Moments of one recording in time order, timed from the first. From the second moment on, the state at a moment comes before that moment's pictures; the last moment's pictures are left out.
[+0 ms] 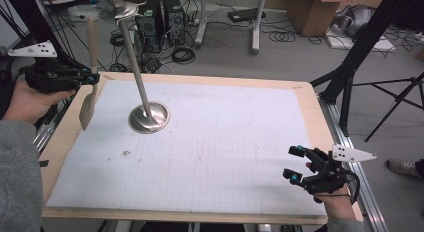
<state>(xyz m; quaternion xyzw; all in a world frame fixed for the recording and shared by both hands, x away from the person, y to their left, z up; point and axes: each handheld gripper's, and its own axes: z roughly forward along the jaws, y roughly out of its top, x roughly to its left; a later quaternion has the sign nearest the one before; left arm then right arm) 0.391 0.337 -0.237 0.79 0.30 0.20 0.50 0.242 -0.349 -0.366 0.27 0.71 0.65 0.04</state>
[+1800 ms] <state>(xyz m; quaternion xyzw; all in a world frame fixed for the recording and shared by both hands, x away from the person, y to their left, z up) 0.312 0.336 -0.274 0.72 0.31 0.20 0.59 0.237 -0.343 -0.364 0.26 0.71 0.65 0.05</state>
